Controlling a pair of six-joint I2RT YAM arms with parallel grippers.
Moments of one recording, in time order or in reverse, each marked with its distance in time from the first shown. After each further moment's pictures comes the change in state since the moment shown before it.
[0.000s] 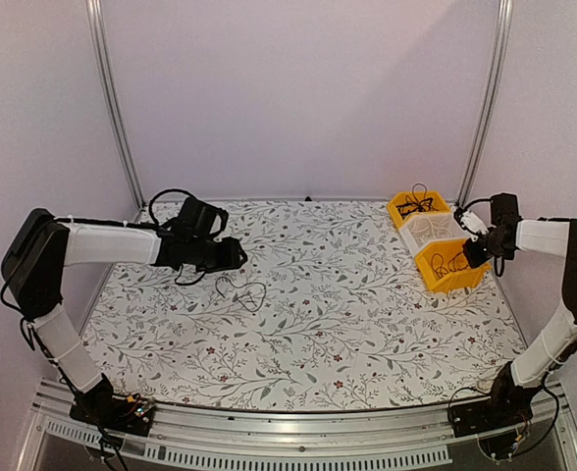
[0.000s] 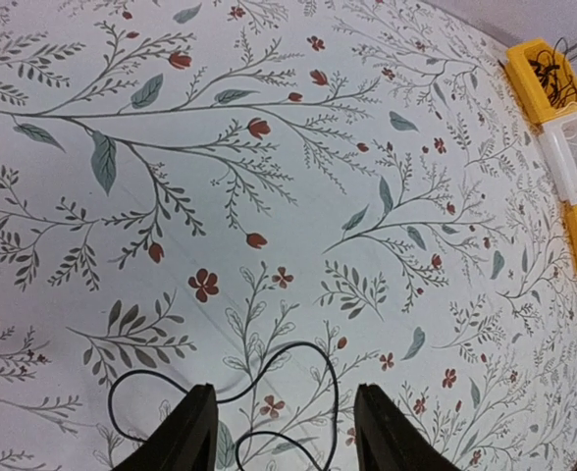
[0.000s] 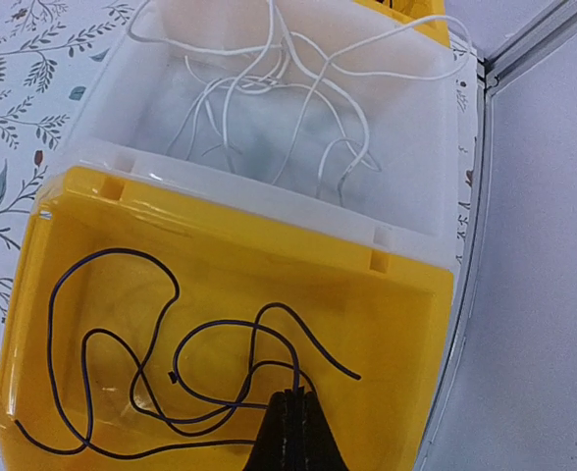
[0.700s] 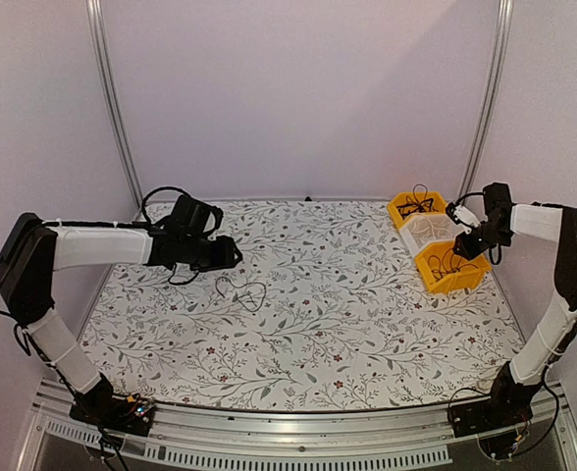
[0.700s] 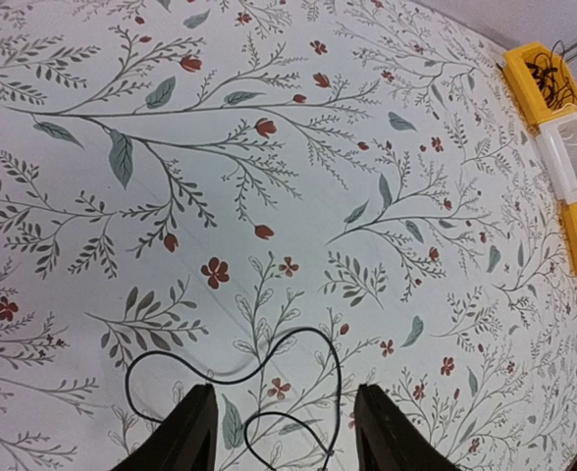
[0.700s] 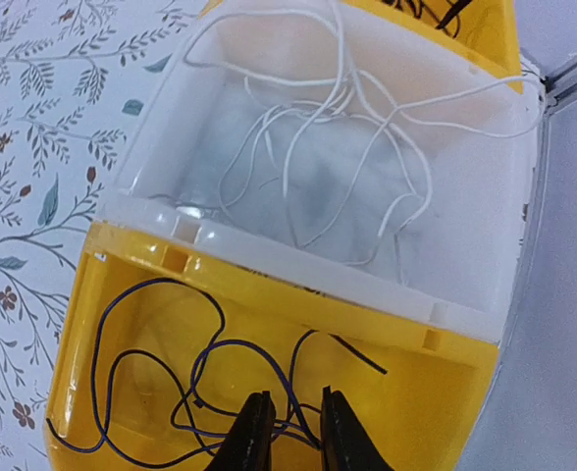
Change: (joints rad) left arm 0.005 -0.049 -0.016 -0.035 -0.005 0.005; right arm 0.032 0.101 0.137 -0.161 -0.077 0.005
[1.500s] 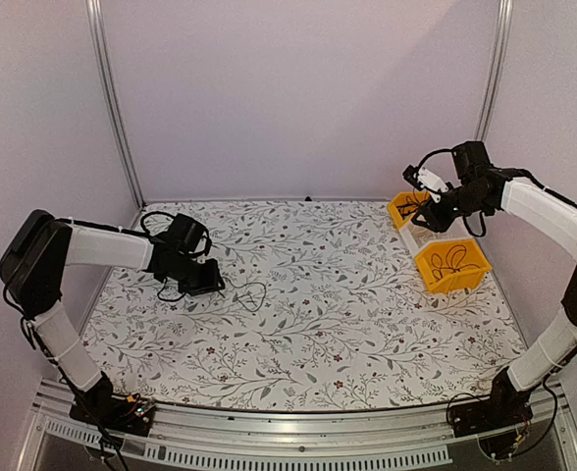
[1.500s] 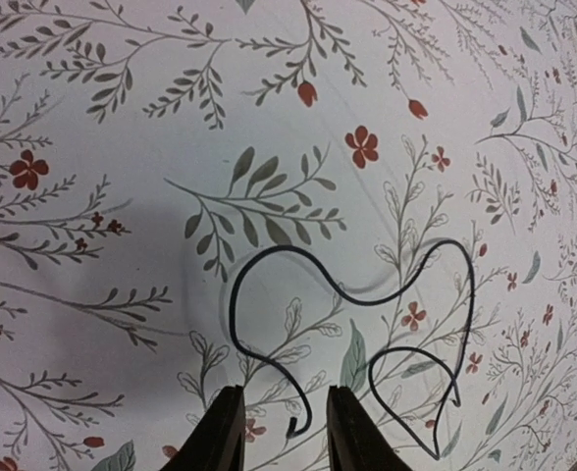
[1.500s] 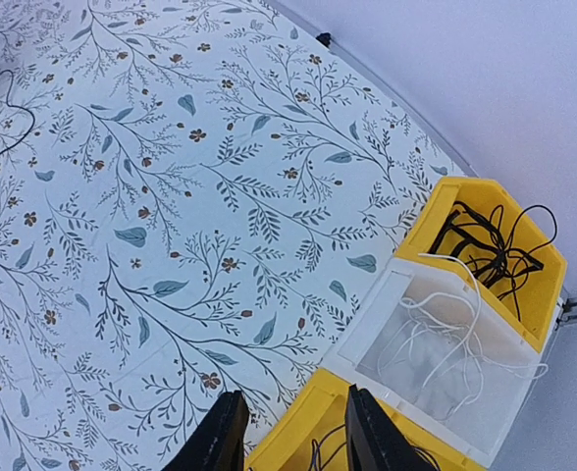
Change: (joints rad) left arm 0.083 0.041 -0.091 -0.107 0.082 -0.018; right arm 0.308 -0.143 0.253 -0.221 -0.058 -0.012
